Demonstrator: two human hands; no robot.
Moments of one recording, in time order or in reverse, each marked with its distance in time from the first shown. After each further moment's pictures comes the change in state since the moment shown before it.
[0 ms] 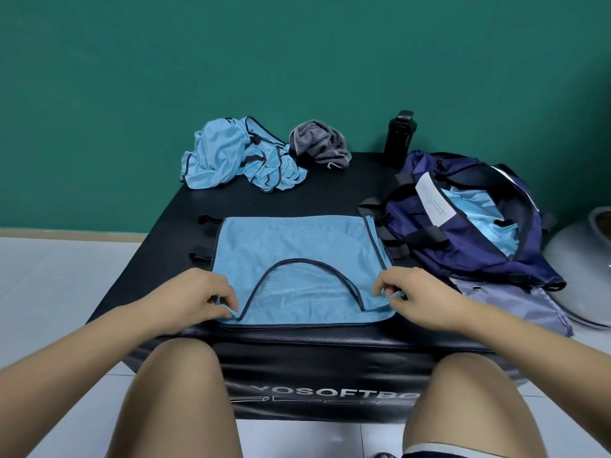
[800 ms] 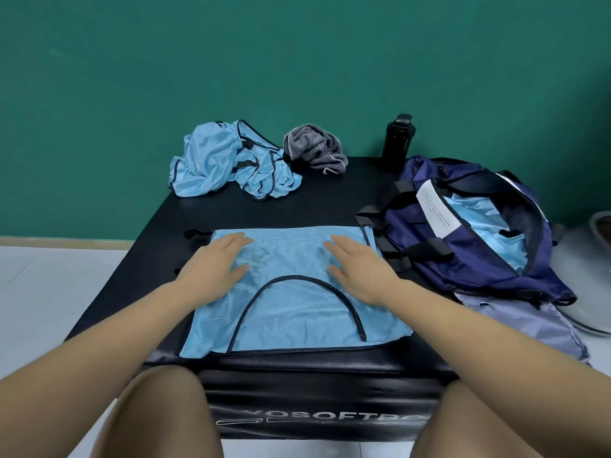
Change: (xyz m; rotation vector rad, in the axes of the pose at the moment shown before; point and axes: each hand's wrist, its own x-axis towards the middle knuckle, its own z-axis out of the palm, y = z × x) left_hand 0.112 -0.033 0.018 0.130 0.229 -0.214; right_hand 0.136 0.003 0.040 -0.327 0.103 0.010
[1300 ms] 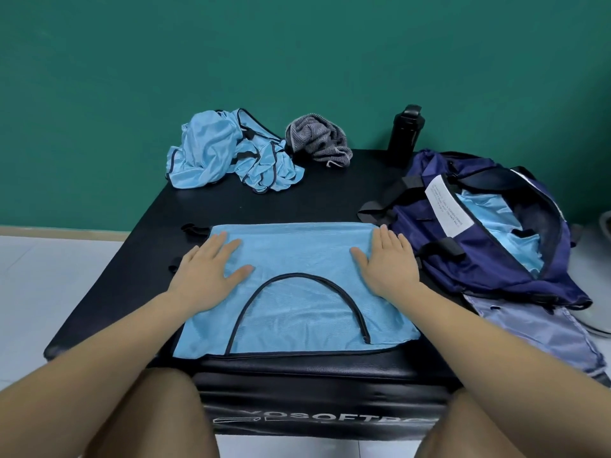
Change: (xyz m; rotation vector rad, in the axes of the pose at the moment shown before) left_hand -0.003 -0.026 0.042 0.058 0.004 -0.147; right_hand 0.010 0.037 0.027 -0.133 0.044 0.457
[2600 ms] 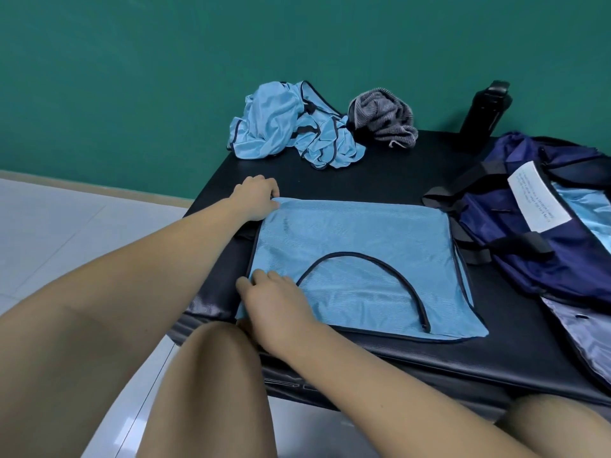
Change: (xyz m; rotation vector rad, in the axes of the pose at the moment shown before) left_hand 0.092 -0.043 -0.052 -0.050 -0.077 -0.108; right_hand -0.152 -0.276 -0.034 0.255 0.062 -0.747
